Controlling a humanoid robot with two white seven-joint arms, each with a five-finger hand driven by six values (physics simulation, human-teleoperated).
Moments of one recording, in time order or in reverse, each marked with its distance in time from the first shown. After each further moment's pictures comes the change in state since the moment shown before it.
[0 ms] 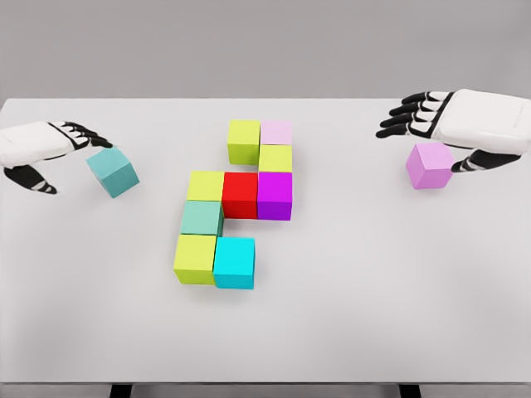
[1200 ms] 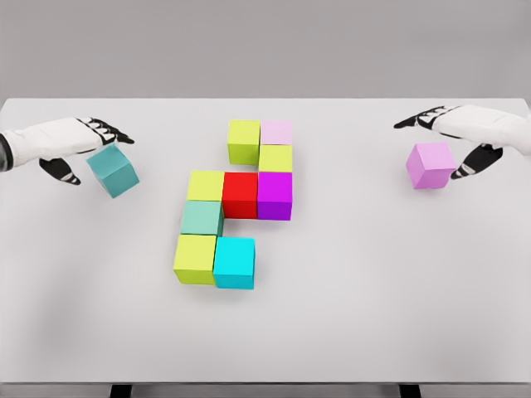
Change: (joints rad) left arm -0.064 -0.190 0.008 0.171 -0.191 0.000 -0.001; right arm -0.060 0.123 0.156 0.278 0.036 0.272 0.000
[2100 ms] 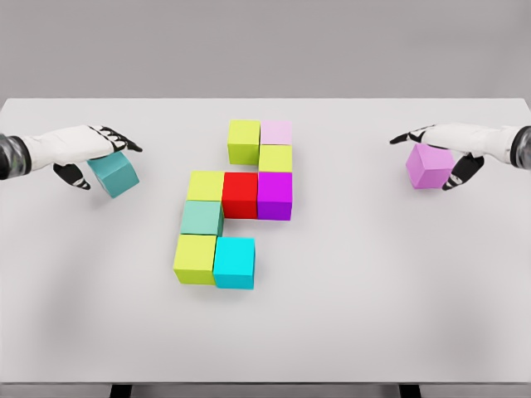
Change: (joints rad) left arm -0.008 -0.070 -0.003 0.076 -0.068 0.000 -0.002; right arm -0.100 0.096 0.161 0.230 0.030 0.001 0.000
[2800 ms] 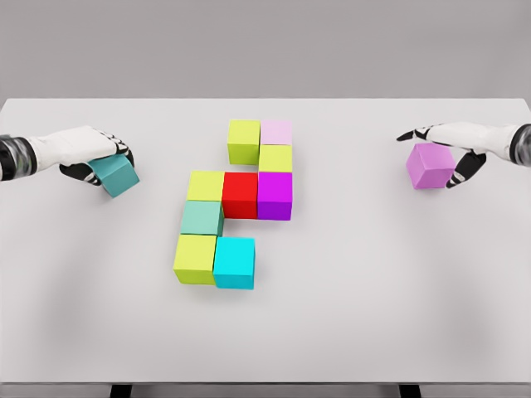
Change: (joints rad) left arm 0.000 -0.025 0.004 0.029 -0.005 0.004 0.006; right arm -0.029 0.048 0.003 0.118 0.029 0.000 0.000
